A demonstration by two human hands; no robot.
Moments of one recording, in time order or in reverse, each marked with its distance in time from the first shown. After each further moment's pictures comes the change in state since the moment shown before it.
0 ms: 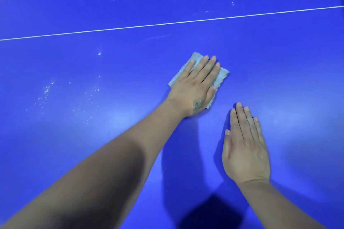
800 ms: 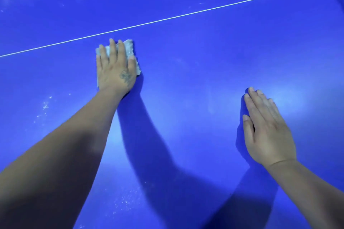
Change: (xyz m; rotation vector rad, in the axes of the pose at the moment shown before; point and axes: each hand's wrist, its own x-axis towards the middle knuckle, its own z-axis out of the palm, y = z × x) left_hand -0.068 -0.193 -0.018 -0.114 0.014 -0.656; right_hand -0.002 -0.001 0.001 0.159 0.088 0.003
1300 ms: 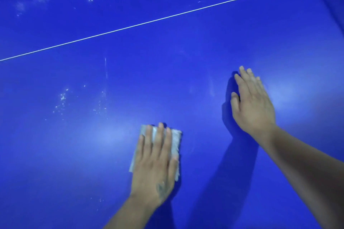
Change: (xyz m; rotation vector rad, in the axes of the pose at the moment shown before) left_hand -0.308 0.001 0.024 0.125 -0.100 0.450; right_hand 0.016 -0.035 -0.001 -0.038 0.024 0.072
